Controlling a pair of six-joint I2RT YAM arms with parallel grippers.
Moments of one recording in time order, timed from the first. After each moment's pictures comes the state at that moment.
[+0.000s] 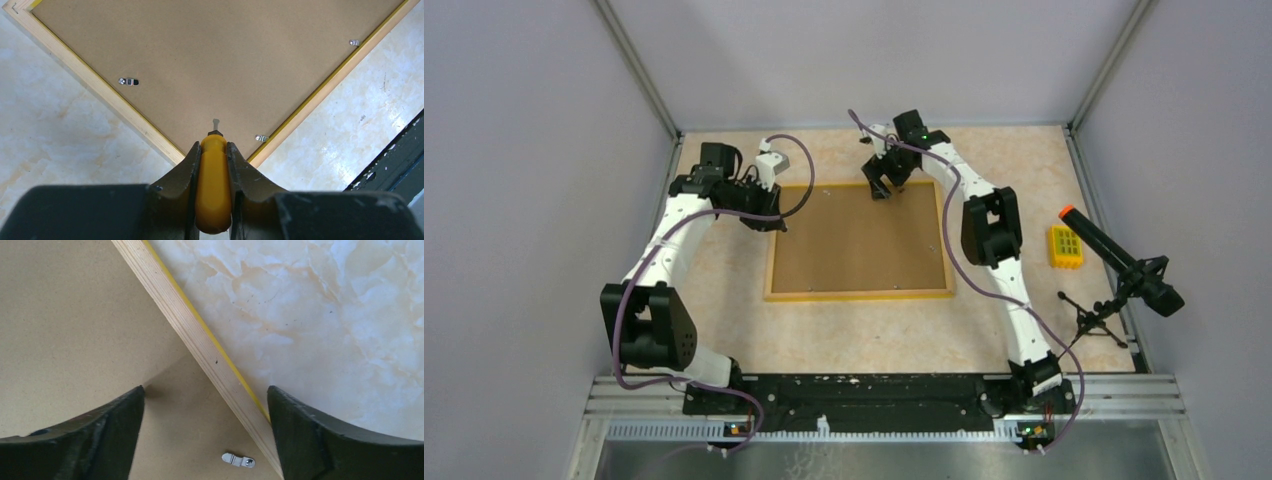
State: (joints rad) left arm -0.07 1.49 1.30 -0.82 0.58 0.41; right arm 0.40 2.58 2.36 -0.75 -0.40 -0.46
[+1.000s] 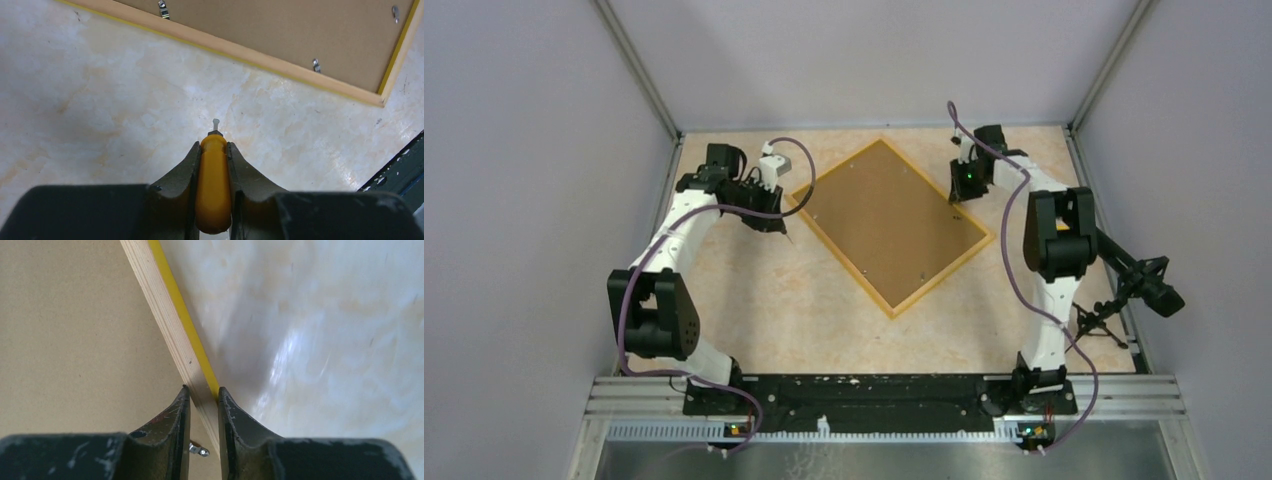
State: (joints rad) left arm -0.07 1.56 1.30 -0.79 0.54 0.40; right arm 0.13 2.09 1.55 -0.49 -0.23 -0.03
